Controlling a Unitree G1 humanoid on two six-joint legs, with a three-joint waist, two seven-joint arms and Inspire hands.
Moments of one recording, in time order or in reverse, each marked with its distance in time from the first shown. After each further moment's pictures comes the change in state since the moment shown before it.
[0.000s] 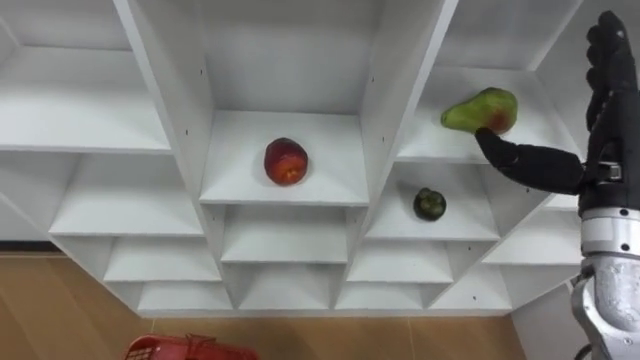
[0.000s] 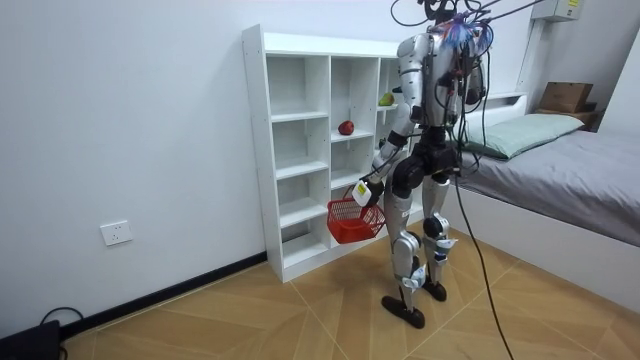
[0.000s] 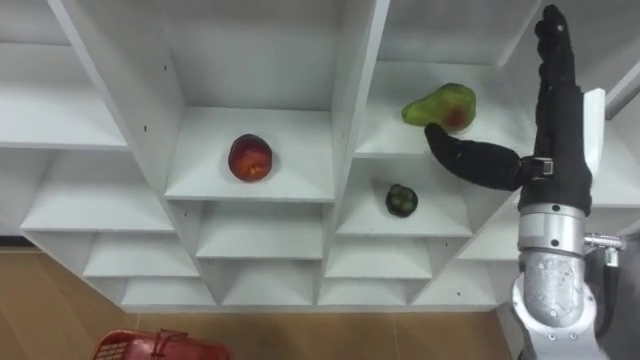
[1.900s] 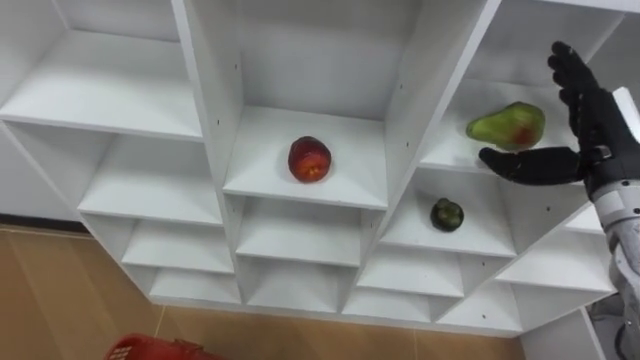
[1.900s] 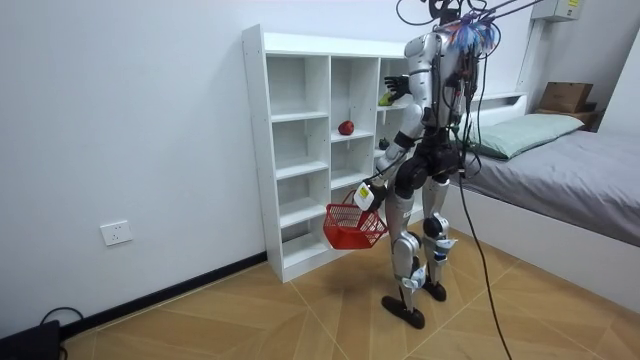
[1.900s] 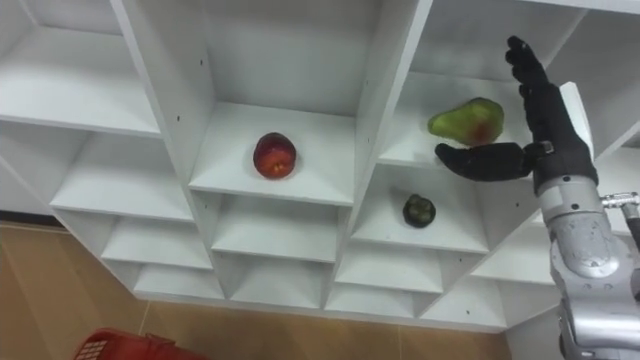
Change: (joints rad) left arm 0.007 0.011 0.084 -0.060 0.191 0.066 -0.010; right arm -0.191 -0.105 -0.075 0.267 -0.009 0.115 0.331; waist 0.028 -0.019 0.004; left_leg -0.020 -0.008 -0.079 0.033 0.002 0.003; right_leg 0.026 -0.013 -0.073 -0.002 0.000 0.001
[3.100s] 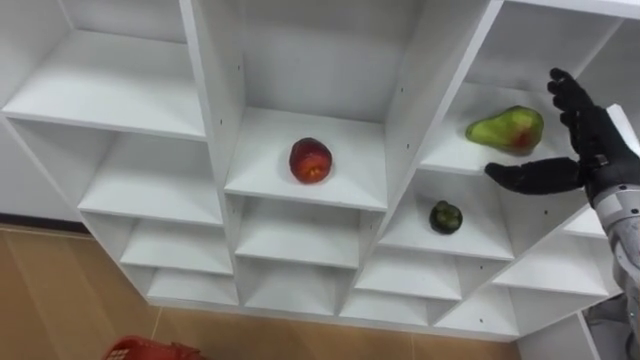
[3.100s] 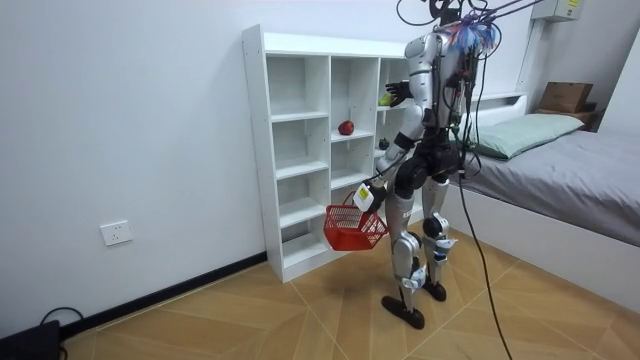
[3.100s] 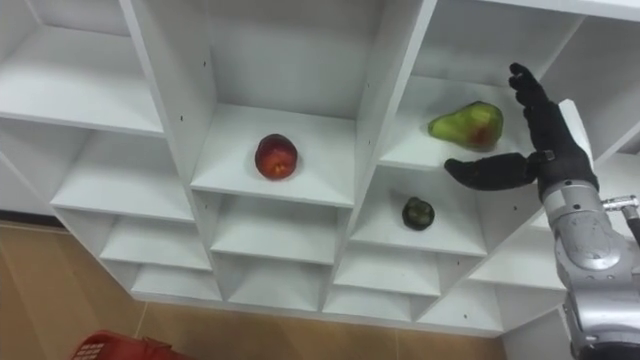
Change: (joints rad) left arm 0.006 0.012 -0.012 -0.015 -0.006 0.009 0.011; right arm -0.064 -0.036 0.041 0.202 0.010 0.001 -0.002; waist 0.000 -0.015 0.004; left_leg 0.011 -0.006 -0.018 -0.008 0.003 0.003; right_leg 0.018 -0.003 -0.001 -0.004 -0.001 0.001
